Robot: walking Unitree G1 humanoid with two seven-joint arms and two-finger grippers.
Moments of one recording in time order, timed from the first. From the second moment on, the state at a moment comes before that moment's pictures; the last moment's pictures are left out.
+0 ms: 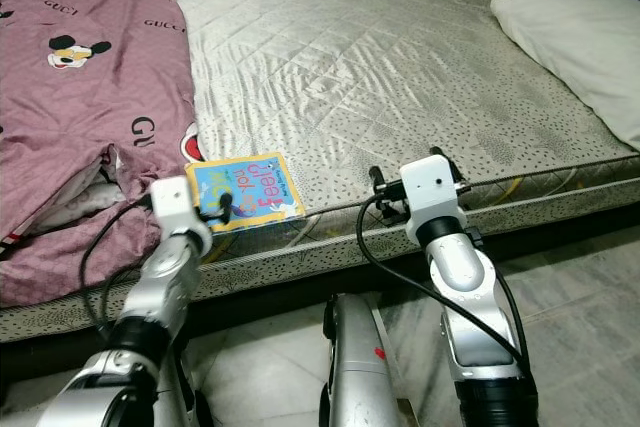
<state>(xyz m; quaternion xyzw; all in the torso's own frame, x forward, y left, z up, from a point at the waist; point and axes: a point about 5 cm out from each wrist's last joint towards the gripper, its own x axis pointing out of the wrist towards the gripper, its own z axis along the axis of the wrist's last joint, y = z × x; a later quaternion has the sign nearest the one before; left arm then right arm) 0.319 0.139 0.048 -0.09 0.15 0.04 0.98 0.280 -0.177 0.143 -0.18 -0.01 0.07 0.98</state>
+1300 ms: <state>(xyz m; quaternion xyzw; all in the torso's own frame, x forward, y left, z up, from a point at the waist) 0.332 0.135 0.038 -0.08 0.23 -0.01 0.97 0.280 -0.179 0.142 -0.18 -0.01 0.07 0.98</state>
